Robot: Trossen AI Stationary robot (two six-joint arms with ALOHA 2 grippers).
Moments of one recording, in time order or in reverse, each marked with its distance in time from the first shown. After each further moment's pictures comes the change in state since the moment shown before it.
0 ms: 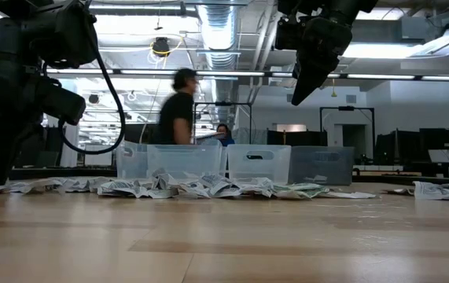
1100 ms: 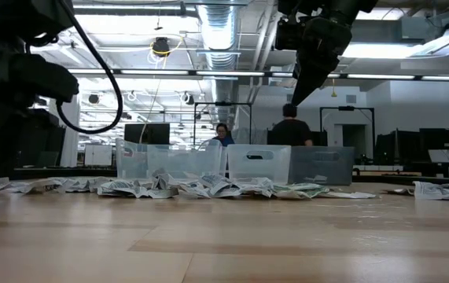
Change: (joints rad) left arm -0.156 -0.062 0.000 0.053 -0.109 0.151; right arm -0.001 0.000 0.000 0.000 0.000 0.011
